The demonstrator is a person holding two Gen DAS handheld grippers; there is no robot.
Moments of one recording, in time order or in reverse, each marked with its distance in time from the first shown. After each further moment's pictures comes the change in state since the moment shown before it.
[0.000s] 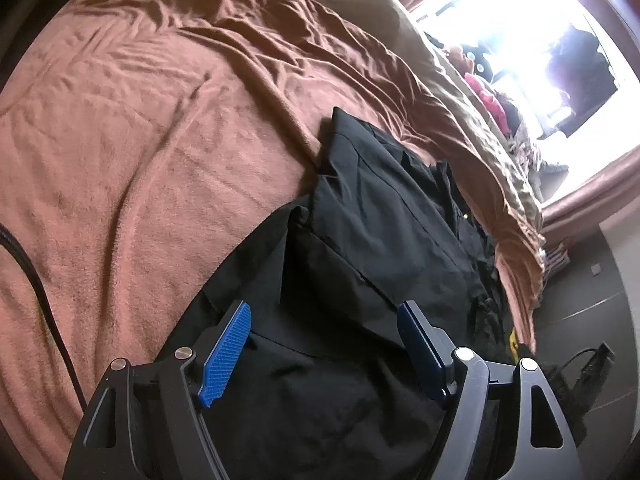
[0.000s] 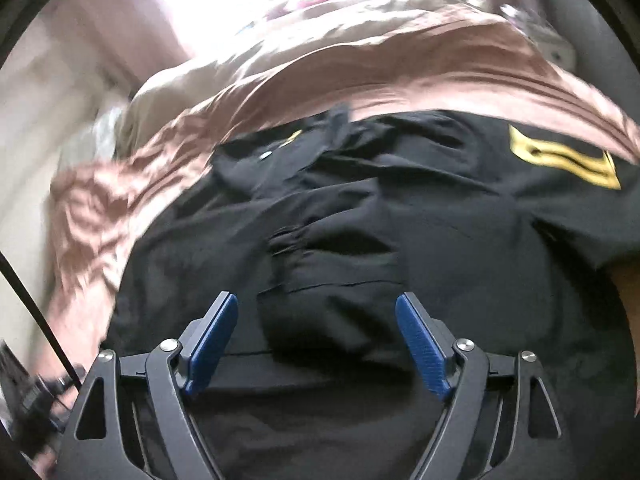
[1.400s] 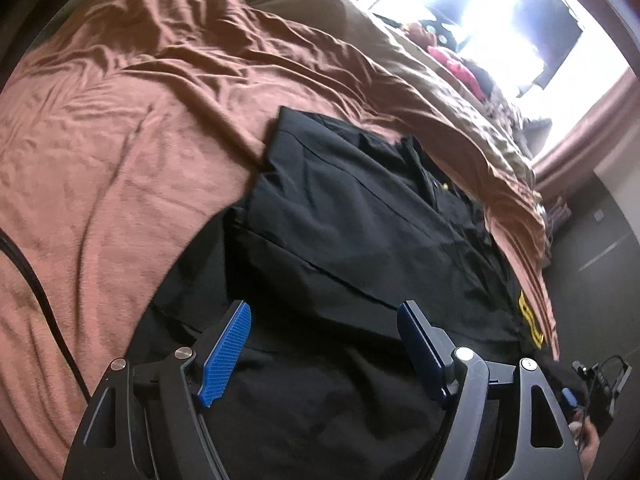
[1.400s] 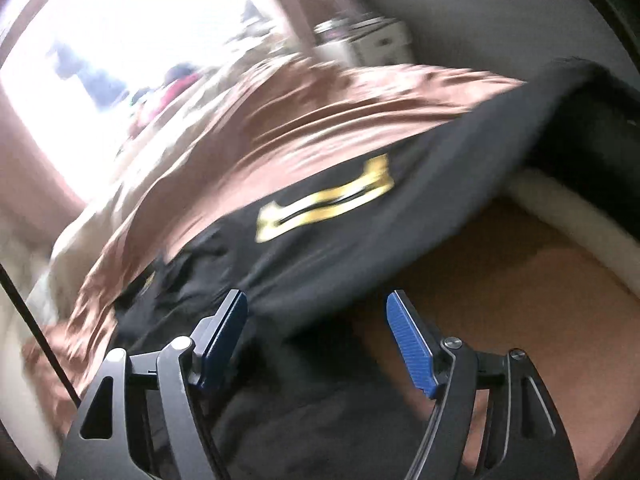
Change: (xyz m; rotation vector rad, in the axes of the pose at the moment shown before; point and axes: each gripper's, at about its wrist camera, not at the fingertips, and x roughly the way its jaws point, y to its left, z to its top) left arm 0.005 -0.050 -0.016 0.211 0.001 0.027; right arm -0.122 -0.212 -0.021 0.605 -0.233 -0.273
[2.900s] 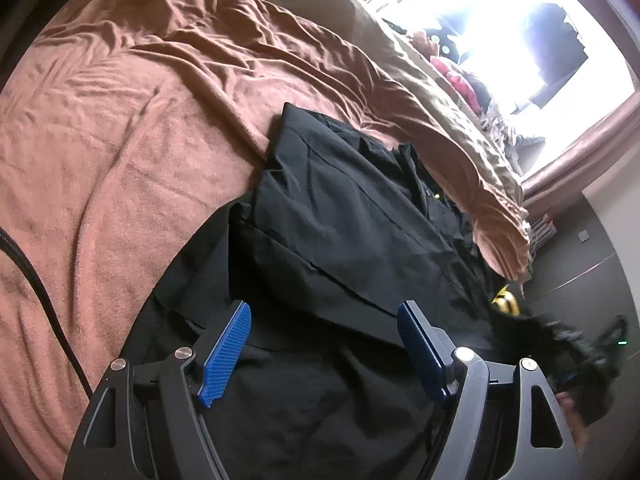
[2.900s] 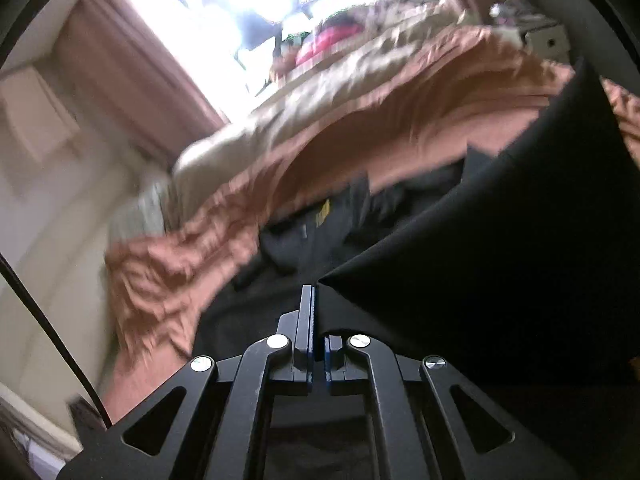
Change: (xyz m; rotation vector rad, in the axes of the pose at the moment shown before) left arm -0.006 0.019 0.002 -0.096 0.000 -0.083; right arm 0.033 0.161 -0.079 -0.350 0.230 0.484
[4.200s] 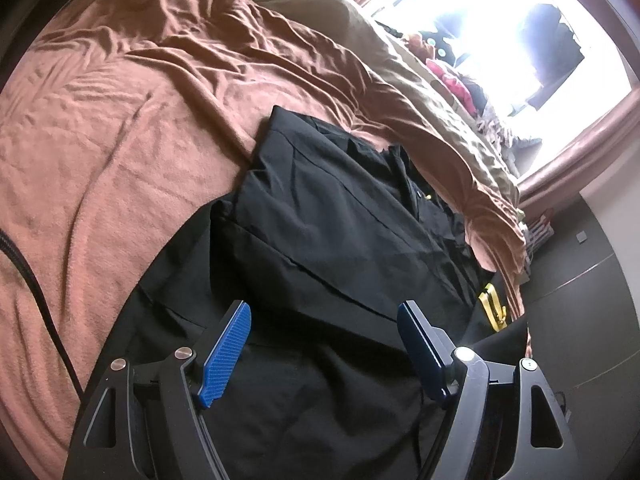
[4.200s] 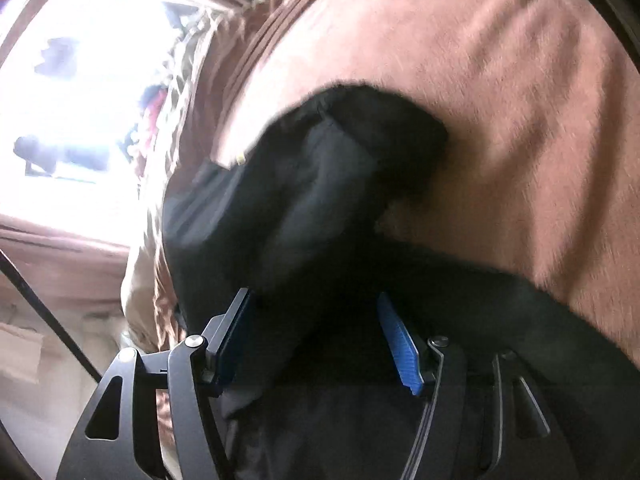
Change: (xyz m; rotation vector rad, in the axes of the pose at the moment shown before) left arm -0.002 -0.012 -0.006 0.006 -0.011 0.000; right arm -0.063 -0.155 -0.067 0.708 -0.158 -0.098
